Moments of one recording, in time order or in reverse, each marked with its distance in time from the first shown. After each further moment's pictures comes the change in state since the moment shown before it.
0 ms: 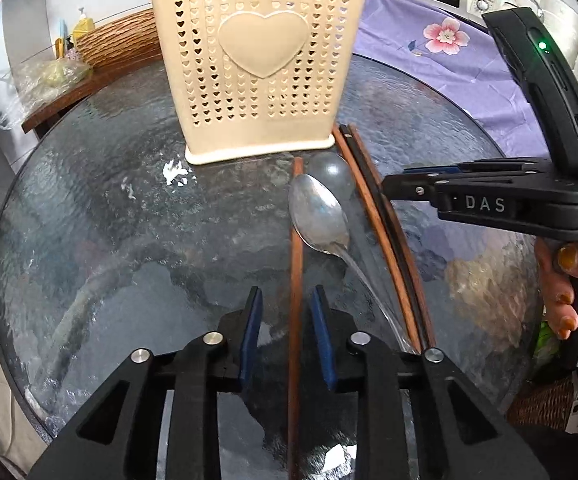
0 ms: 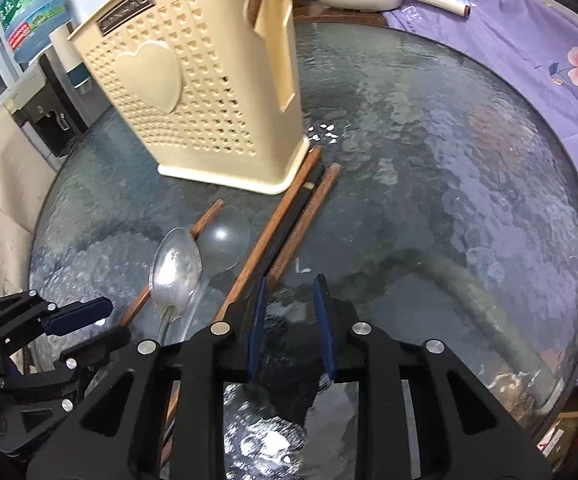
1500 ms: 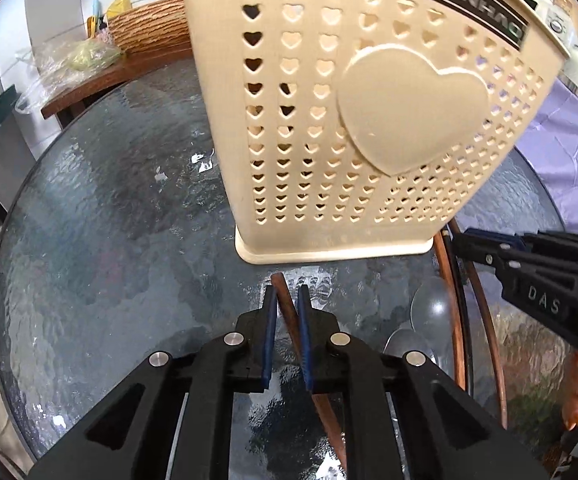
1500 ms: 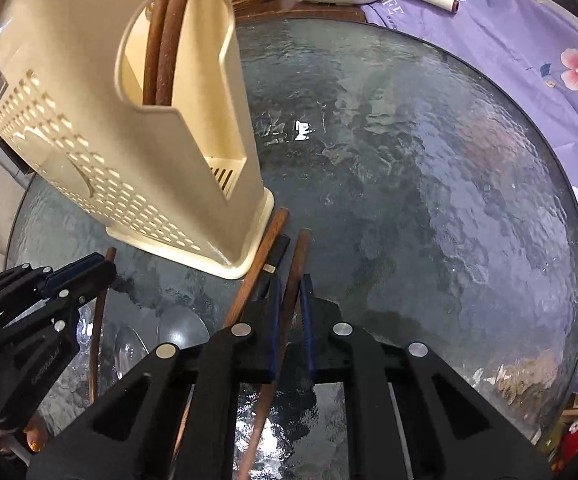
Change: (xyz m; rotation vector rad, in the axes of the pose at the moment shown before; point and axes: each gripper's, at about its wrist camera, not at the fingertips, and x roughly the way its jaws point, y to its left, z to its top) left arm 0.056 0.051 0.088 -0.140 0.021 0.083; right arm 0.044 -0.009 0.070 0.048 0.038 -0.075
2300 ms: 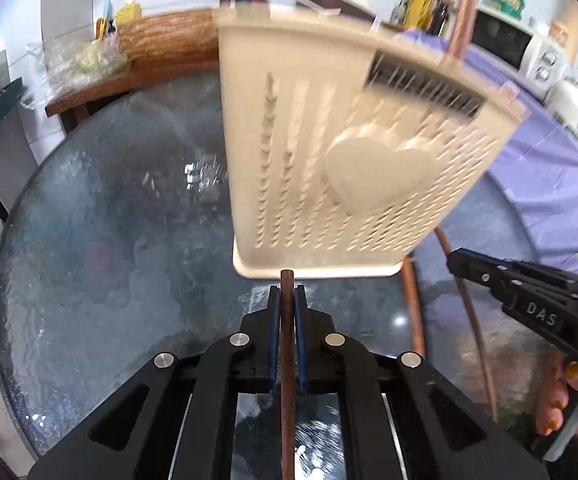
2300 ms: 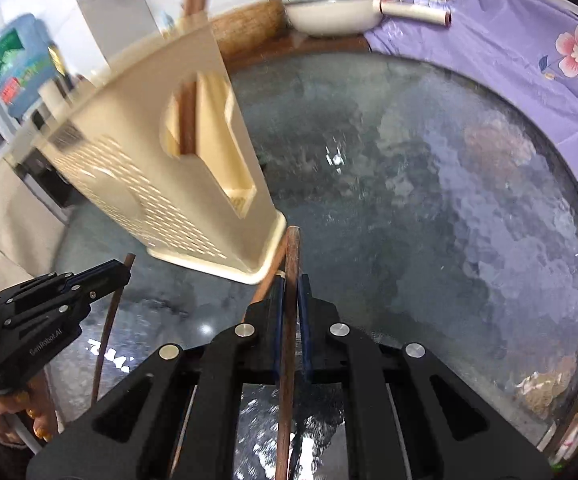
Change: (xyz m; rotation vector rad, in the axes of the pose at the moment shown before) left arm -0.045 0.004 -0.004 -0.051 -0.101 -0.065; right arm -0.048 -0.031 -0.028 0.051 -0.157 0.159
